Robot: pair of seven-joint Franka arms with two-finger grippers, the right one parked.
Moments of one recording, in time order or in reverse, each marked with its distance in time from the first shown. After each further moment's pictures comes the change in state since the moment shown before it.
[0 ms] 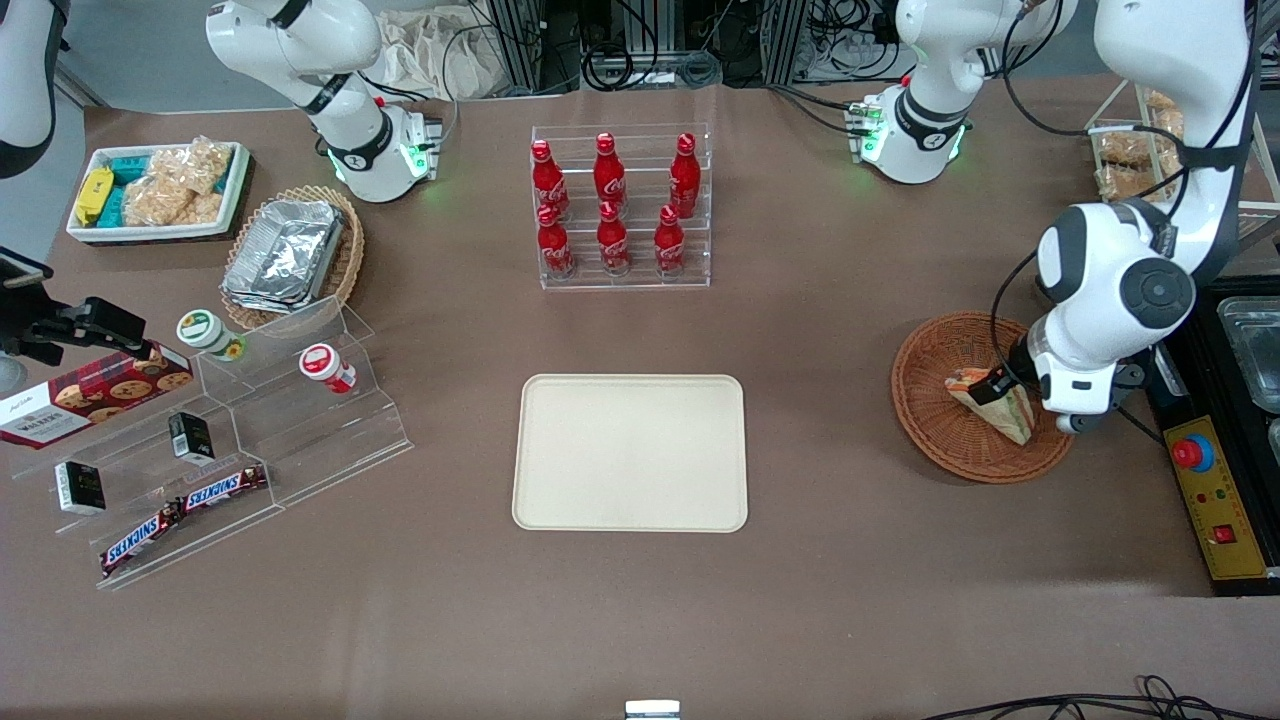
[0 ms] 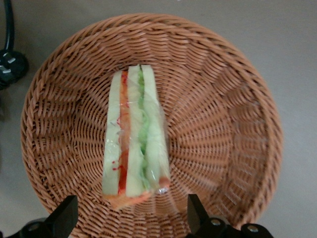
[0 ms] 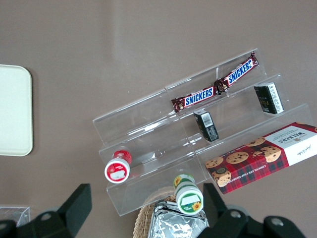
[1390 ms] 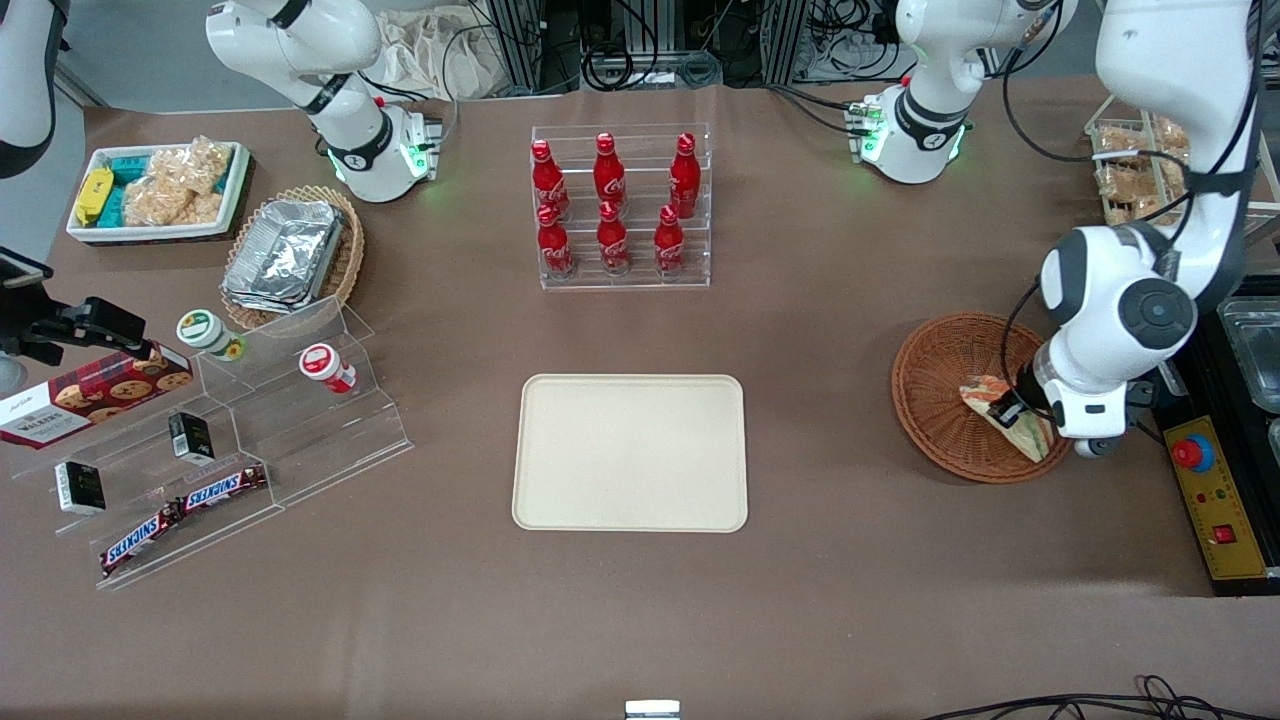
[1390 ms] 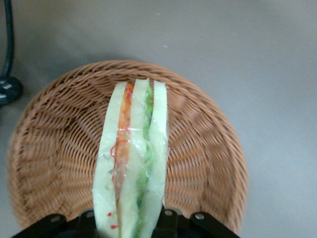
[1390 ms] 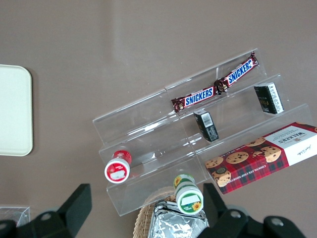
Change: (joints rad) arm -0.007 0.016 -0.017 0.145 0.022 -0.071 -0.026
